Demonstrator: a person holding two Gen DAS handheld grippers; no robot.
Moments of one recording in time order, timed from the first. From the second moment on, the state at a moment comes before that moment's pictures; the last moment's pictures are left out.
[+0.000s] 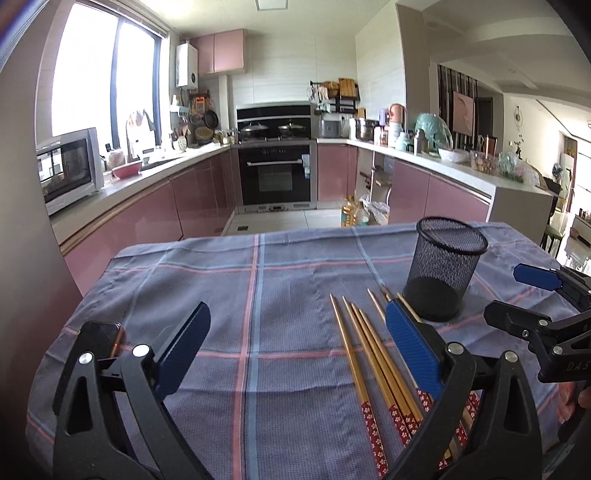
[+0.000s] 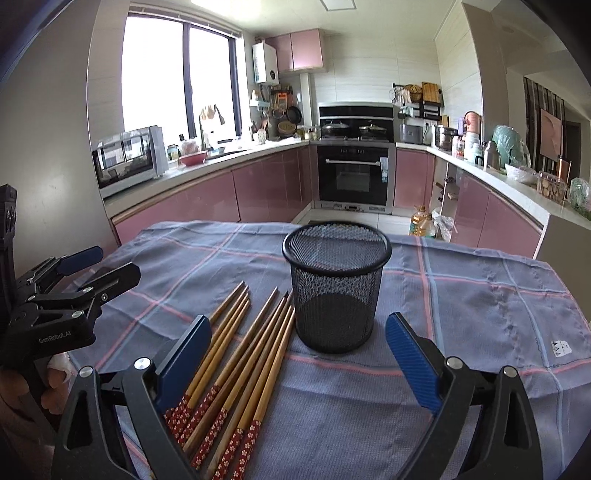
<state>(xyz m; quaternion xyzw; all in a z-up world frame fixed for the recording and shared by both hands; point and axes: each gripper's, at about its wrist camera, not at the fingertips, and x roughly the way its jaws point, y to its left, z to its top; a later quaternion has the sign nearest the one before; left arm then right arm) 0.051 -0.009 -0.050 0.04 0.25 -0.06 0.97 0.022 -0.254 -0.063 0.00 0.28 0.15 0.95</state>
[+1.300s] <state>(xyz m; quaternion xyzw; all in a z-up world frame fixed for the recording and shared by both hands) 0.131 -0.043 -0.124 0.02 0.44 -0.15 0.89 0.077 -0.241 -0.108 0.01 0.43 0.19 0.88</state>
